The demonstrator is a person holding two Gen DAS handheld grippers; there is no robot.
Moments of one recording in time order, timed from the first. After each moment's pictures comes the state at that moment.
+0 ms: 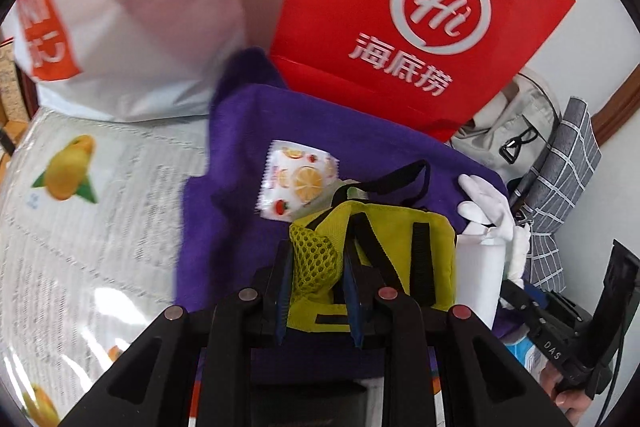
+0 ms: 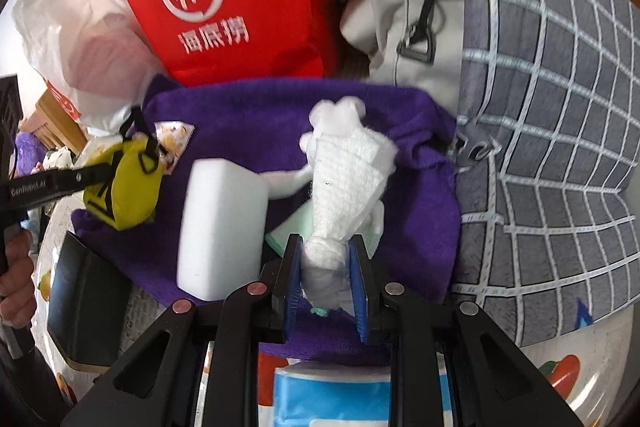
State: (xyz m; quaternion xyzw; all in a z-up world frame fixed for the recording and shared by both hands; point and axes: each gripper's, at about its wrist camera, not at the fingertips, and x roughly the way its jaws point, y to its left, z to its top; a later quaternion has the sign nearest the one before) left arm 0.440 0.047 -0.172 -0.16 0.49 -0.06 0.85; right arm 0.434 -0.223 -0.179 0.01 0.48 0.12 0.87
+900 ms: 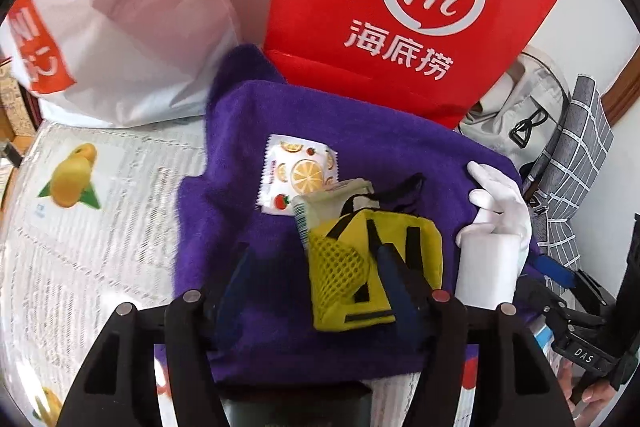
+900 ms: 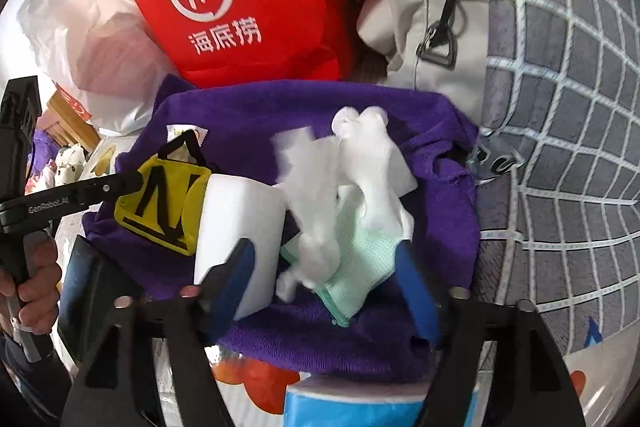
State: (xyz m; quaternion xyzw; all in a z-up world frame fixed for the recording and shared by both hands) left arm 0.438 0.039 -0.163 -0.12 0.50 -0.04 0.86; right arm 0.444 -0.217 -0.172 0.01 0.48 0.14 0.87
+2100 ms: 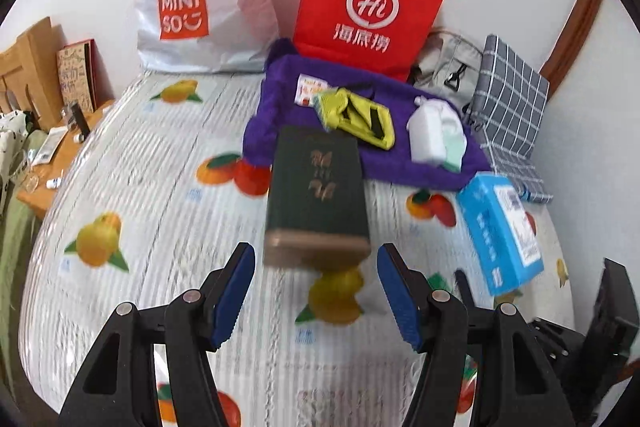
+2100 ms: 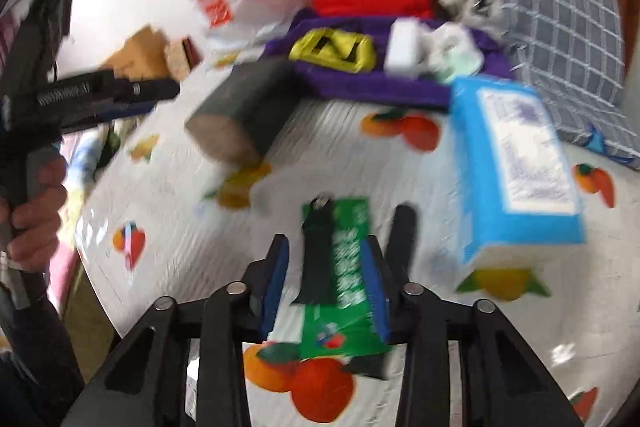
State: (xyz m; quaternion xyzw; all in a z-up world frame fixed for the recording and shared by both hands) left arm 0.214 0.052 -0.134 -0.11 0.44 -0.04 0.89; right arm 0.189 -0.168 -0.181 -0.01 0.47 0.21 0.86
